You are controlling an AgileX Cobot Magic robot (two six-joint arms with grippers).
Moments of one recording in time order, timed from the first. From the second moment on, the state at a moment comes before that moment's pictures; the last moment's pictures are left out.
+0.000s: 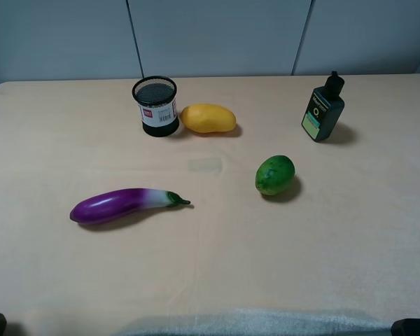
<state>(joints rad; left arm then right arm) -0.02 0.19 -0.54 0.21 1.16 -0.11 0.00 0.10 -0.50 -0.14 1.03 0.08</state>
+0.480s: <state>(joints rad) -0.02 0.10 -0.53 0.21 1.17 -0.11 0.00 0.10 -0.50 -0.14 1.03 0.08</state>
